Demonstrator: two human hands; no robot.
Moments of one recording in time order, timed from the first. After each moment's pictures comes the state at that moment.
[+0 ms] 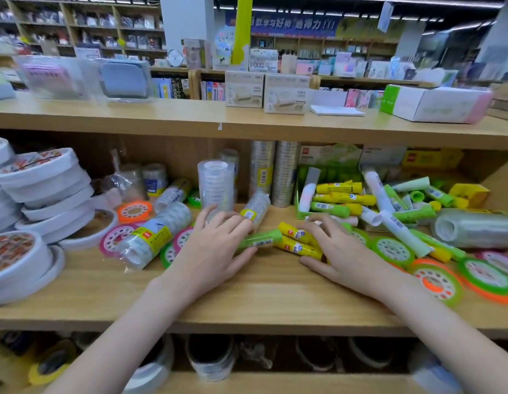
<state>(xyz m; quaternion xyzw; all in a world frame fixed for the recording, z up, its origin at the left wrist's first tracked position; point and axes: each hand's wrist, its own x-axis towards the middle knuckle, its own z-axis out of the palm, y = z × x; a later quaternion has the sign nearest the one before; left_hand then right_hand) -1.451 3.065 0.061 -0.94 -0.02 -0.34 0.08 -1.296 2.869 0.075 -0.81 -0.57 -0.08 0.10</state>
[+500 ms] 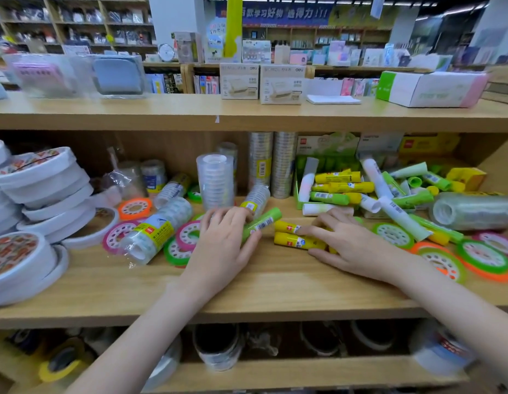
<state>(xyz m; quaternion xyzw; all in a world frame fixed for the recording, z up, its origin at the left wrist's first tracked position) -1.449 3.049 0.055 -0.93 -0.10 -0.35 -0.07 -1.286 2.859 0.073 -0.78 -0.62 -0.12 0.03</state>
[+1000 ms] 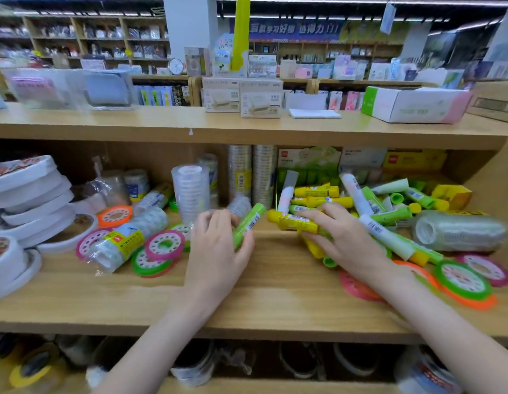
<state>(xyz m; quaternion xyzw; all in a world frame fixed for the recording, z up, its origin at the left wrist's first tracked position) -1.421 3.000 0.069 -0.88 -0.21 -0.42 -0.13 -1.251 2.849 0.081 -0.75 -0.58 -0.20 0.24</state>
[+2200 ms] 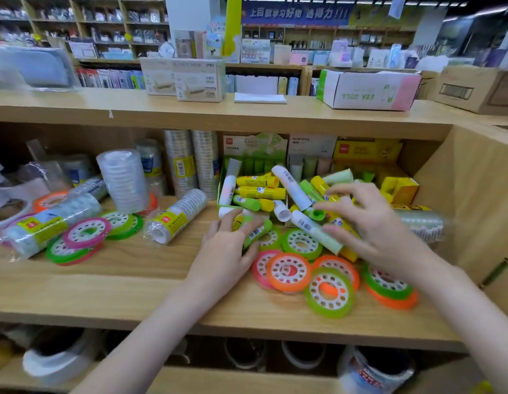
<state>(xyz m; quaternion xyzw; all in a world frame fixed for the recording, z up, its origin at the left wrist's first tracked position) -1.337 2.911 0.061 -0.95 -0.22 -0.19 -0.13 -1.173 2.730 0.108 -0.74 -0.60 -0.18 0.23</state>
